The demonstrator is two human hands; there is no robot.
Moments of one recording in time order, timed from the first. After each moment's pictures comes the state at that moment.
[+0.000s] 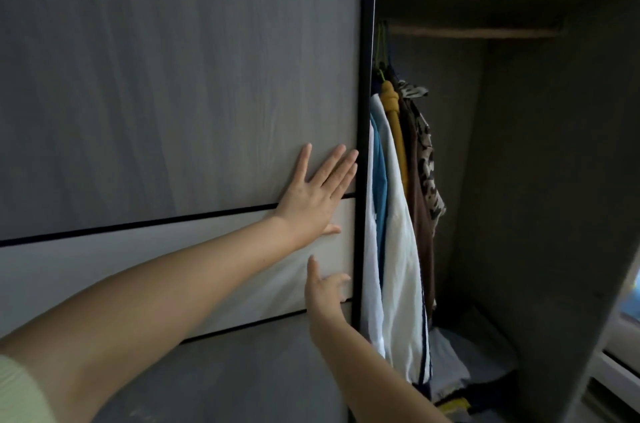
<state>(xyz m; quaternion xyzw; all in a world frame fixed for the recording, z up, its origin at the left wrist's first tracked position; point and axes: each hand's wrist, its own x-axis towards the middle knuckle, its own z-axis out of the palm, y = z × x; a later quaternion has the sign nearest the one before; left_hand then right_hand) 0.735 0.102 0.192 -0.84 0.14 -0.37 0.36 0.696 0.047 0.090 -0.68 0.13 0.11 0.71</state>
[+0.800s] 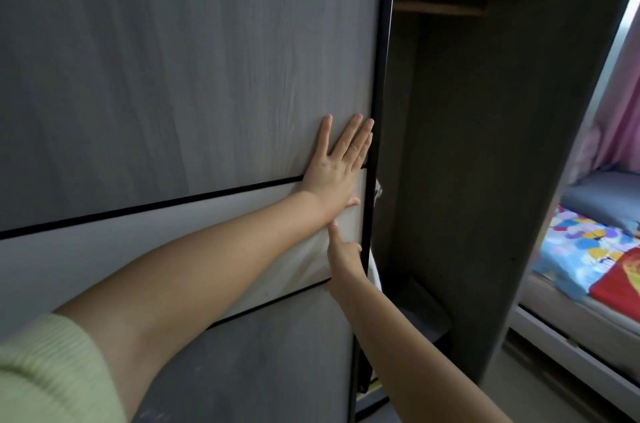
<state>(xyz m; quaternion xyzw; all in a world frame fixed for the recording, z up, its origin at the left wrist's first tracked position) 0.807 -0.034 0.189 -0.83 0.15 -0.42 0.33 0.782 -0.077 0.090 -0.65 0.24 0.04 0.72</state>
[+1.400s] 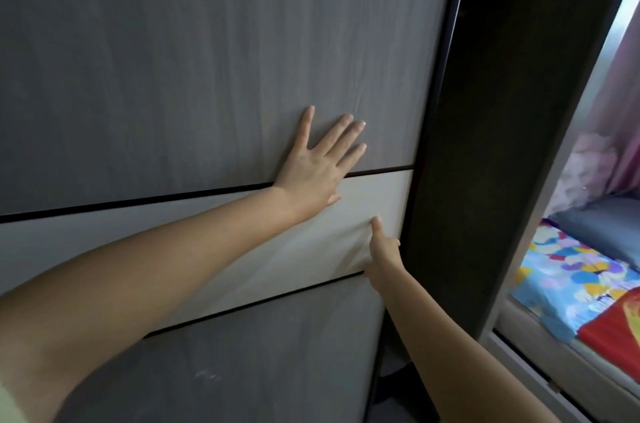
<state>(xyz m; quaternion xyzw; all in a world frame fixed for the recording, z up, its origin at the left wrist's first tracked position) 0.863 -0.165 0.210 -0.84 0.16 -0.39 0.34 0.888 -0.305 0.093 -0.63 0.27 0.00 0.73</state>
